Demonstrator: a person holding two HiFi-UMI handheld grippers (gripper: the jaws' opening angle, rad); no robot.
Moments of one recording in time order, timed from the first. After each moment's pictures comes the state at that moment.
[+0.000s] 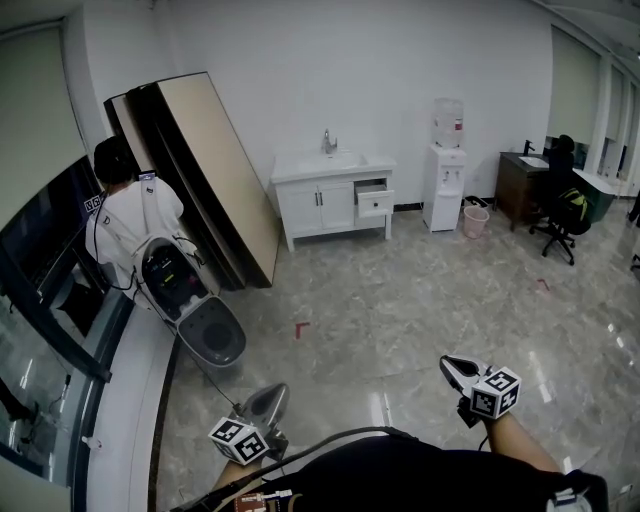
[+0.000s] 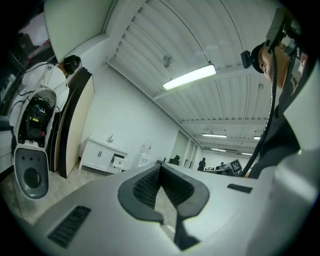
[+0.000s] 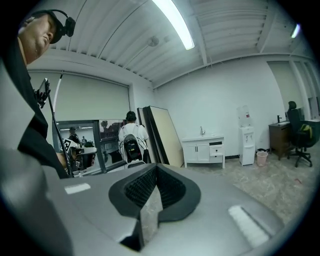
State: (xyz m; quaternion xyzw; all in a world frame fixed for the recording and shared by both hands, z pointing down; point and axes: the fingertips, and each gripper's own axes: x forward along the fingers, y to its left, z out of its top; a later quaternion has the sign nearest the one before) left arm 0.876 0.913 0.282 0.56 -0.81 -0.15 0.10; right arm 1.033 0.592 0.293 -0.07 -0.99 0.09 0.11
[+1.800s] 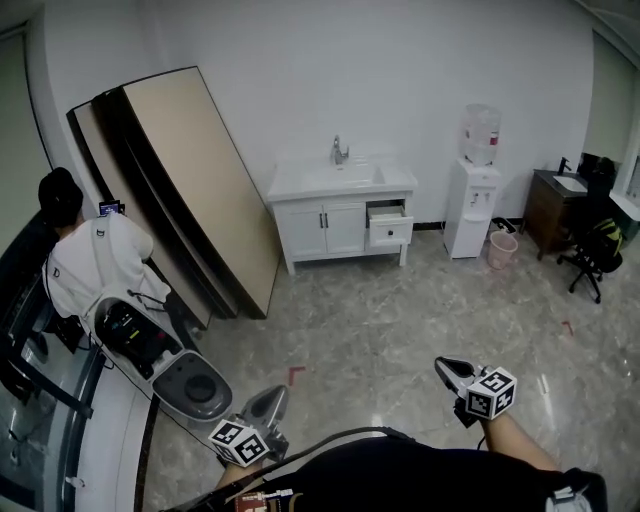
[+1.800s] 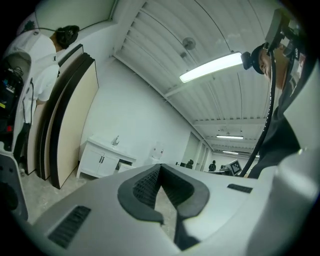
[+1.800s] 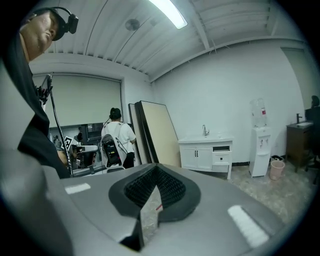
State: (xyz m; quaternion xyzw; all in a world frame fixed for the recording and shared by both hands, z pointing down) left arm 0.539 0.649 0.288 0.53 -0.83 -0.17 0.10; right arm 0.664 0.329 0.301 -0.12 -0.98 0.09 0.12
